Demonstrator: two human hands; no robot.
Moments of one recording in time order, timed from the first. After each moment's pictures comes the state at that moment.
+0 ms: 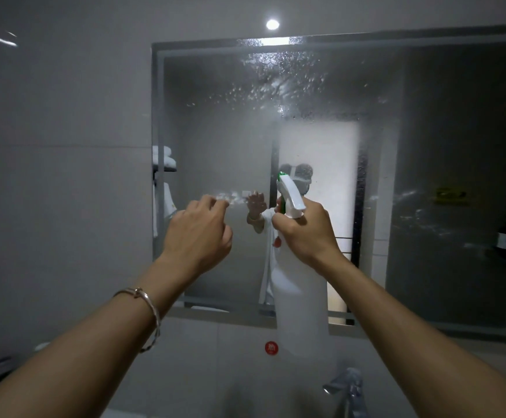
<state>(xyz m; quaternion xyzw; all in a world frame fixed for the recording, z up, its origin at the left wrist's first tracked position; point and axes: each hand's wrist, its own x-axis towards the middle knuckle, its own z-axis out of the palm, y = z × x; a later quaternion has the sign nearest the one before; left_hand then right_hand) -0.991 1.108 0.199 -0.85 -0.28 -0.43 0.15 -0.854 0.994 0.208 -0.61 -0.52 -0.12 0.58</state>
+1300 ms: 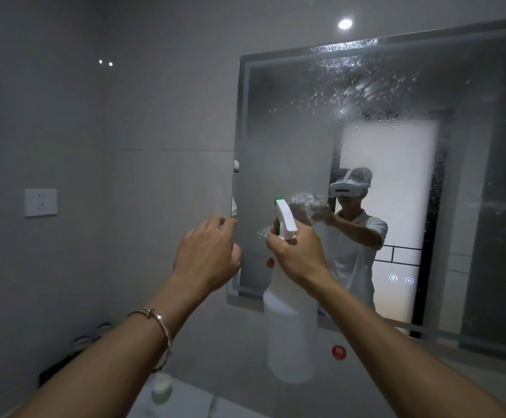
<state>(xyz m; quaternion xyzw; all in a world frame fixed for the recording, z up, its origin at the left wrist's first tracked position) -1.110 1.145 0.164 -0.82 -0.37 -0.41 0.14 -0.963 1.082 0.168 -0.57 -0.57 0.00 0.59</state>
